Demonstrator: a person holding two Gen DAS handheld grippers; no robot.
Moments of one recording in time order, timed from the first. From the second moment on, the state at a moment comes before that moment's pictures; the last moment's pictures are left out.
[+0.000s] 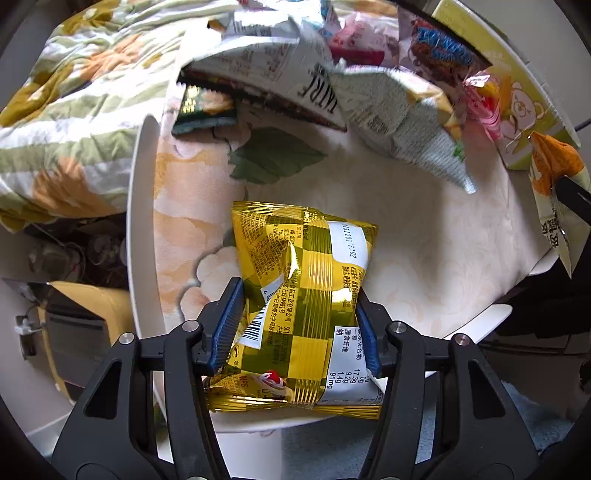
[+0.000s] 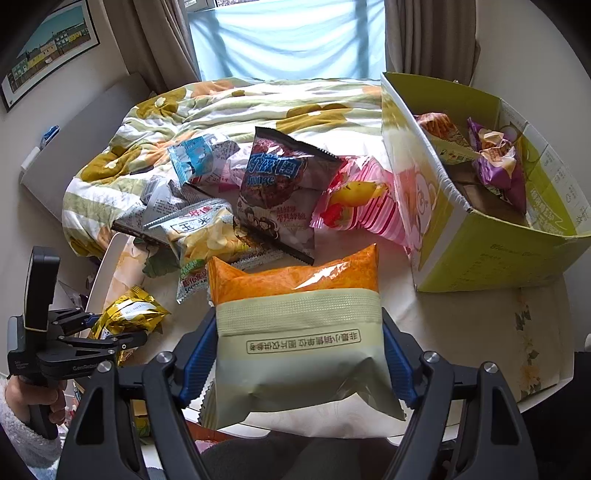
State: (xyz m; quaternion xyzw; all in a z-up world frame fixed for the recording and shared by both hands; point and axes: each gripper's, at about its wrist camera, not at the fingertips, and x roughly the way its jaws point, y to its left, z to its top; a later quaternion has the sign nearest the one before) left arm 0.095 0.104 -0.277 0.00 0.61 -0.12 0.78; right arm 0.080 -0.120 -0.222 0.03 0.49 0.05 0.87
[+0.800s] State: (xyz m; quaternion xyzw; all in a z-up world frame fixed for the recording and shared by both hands) left arm 0.198 -0.107 -0.093 -0.01 0.45 -0.22 0.87; right arm 0.118 -0.286 -0.094 0.05 0.38 0.00 0.92
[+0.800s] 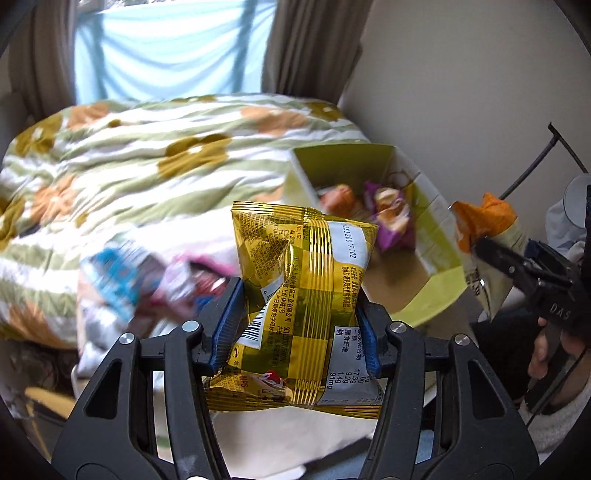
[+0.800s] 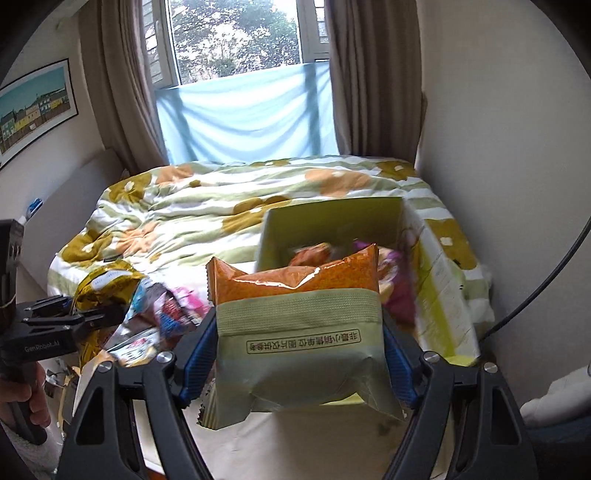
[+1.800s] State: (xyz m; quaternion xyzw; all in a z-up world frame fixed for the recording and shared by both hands) left arm 0.223 -0.247 -0.144 0.01 0.49 -0.12 0.86; right arm 0.178 -0.404 -0.128 0.07 0.44 0.08 0.89
